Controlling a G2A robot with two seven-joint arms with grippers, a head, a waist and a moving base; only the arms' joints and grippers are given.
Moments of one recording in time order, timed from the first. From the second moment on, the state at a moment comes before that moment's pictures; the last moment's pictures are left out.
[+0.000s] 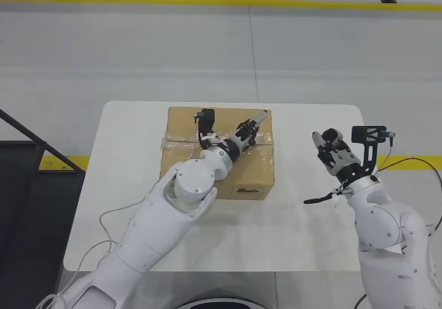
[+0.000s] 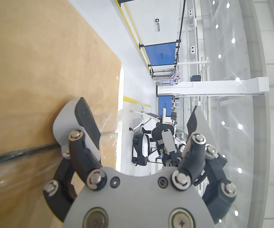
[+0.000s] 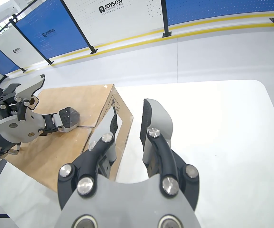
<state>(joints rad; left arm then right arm) 0.85 -1.45 -0.94 -1.47 -0.13 0.30 -0.11 -1.28 -1.28 1.57 -1.90 -0.90 -0.10 0.52</state>
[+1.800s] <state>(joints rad) 1.25 -1.44 -1.39 -2.09 0.13 0.27 -0.07 -0.84 -1.24 1.51 -1.16 0.39 -0.40 1.21</state>
